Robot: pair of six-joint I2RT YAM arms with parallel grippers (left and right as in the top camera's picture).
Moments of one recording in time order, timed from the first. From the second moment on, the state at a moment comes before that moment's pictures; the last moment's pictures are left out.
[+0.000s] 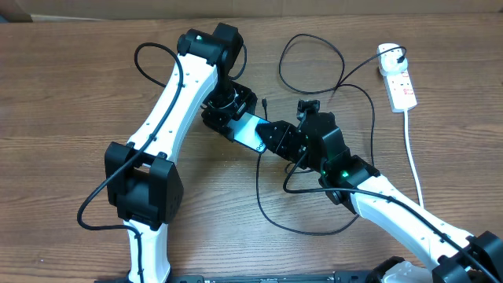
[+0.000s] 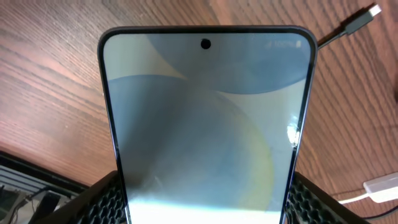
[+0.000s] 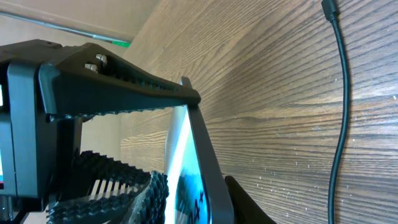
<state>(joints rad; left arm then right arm) -0.37 2.11 2.00 -1.49 0.31 -1.32 0.56 1.41 0.74 0.15 -0.27 1.07</state>
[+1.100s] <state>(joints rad) -0.39 2.11 2.00 -1.45 0.20 -1.32 0.58 1.55 0.74 0.33 -0.29 1.06</state>
